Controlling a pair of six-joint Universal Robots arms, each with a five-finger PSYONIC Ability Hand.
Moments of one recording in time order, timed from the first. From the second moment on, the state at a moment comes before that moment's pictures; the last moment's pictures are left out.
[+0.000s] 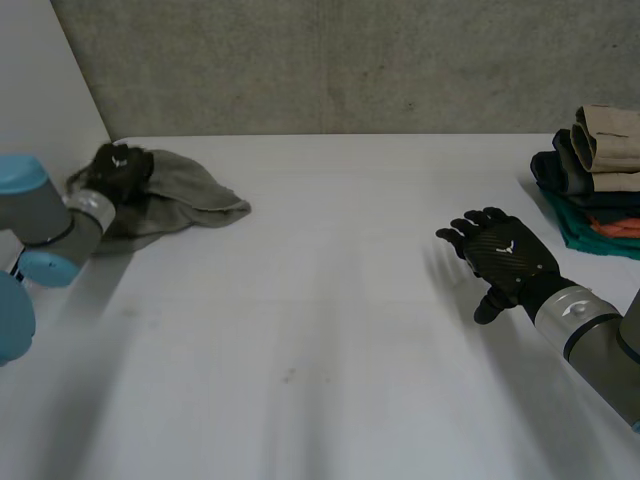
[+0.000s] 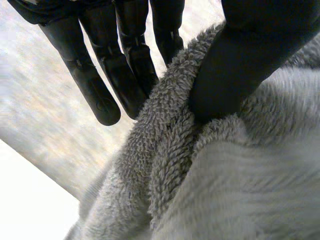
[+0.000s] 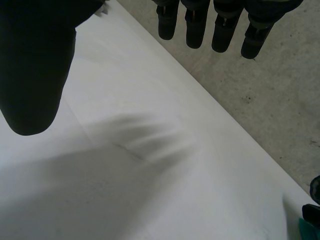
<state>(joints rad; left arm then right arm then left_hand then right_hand) 4.69 -2.75 -0.54 3.29 -1.23 3.60 1.72 -1.22 1.86 -0.40 1.12 2.60 1.13 1.19 1.18 1.20 0.95 0.22 0.21 0.21 0.21 0.05</state>
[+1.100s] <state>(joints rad) 4.12 -1.99 -1.45 3.26 -1.40 3.17 1.68 -1.40 1.73 0.10 1.23 2.93 0.51 0.51 0.52 0.50 0.32 0.22 0.21 0.21 0.21 0.05</state>
